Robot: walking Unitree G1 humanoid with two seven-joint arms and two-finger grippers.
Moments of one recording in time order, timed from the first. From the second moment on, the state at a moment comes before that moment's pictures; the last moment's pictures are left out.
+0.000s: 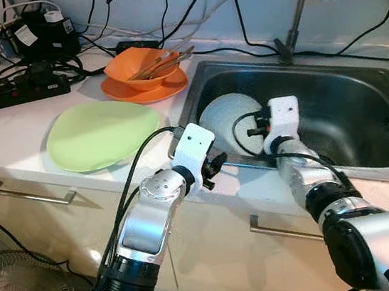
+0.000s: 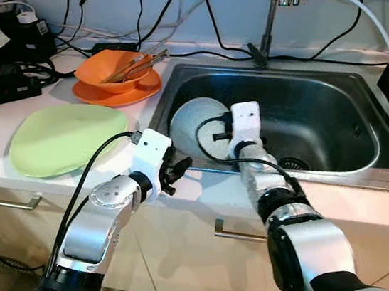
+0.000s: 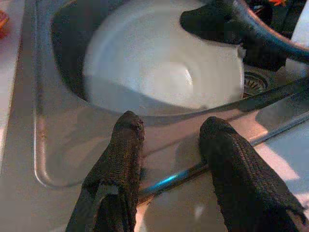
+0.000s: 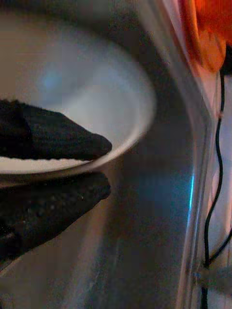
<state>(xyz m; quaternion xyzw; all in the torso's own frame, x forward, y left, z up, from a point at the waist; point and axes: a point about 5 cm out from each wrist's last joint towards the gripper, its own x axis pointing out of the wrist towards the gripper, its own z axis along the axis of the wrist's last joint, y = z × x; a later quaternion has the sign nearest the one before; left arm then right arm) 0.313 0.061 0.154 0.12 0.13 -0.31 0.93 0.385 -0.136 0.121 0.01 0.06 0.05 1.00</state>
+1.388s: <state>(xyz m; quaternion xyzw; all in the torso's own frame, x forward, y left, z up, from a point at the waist) 0.314 0.125 0.170 0.42 0.00 -0.14 0.90 0.352 -0.094 0.131 0.14 -0.06 0.17 0.97</state>
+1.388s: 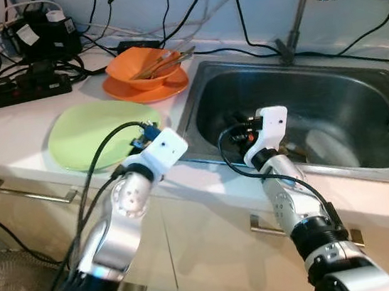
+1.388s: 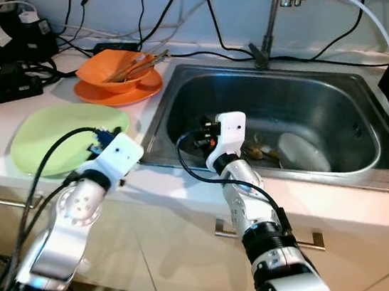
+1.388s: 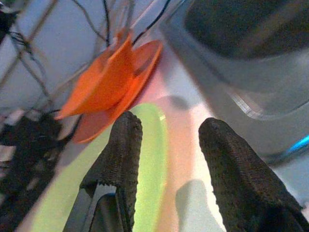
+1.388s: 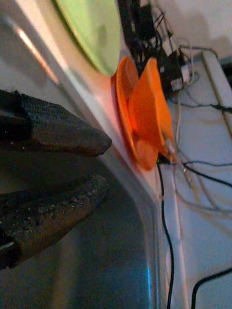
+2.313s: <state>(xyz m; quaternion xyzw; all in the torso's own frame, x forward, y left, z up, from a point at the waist) 0.309 0.145 0.175 0.52 0.08 -0.14 0.84 0.348 -0.094 0.126 0.15 -0.02 0.17 0.97</state>
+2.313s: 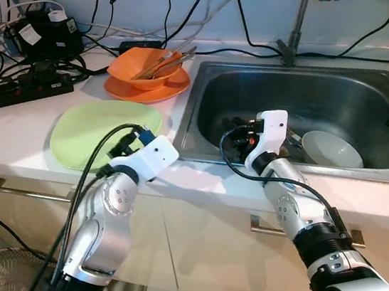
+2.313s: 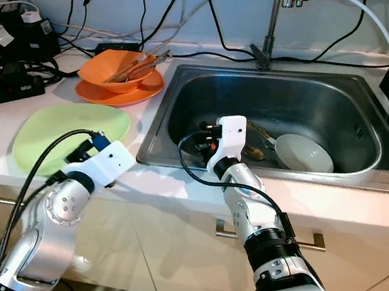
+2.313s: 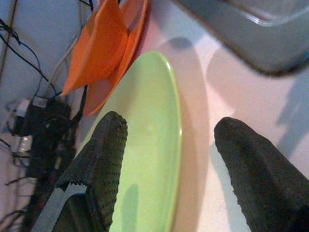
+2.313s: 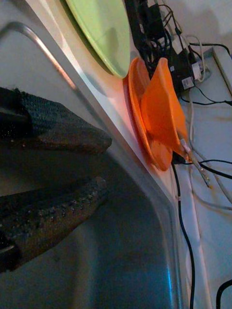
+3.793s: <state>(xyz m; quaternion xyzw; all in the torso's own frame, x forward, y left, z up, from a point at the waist) 0.340 0.194 0.149 0.62 0.16 -0.05 0.77 0.348 -0.096 0.126 0.15 -0.02 0.16 0.97</state>
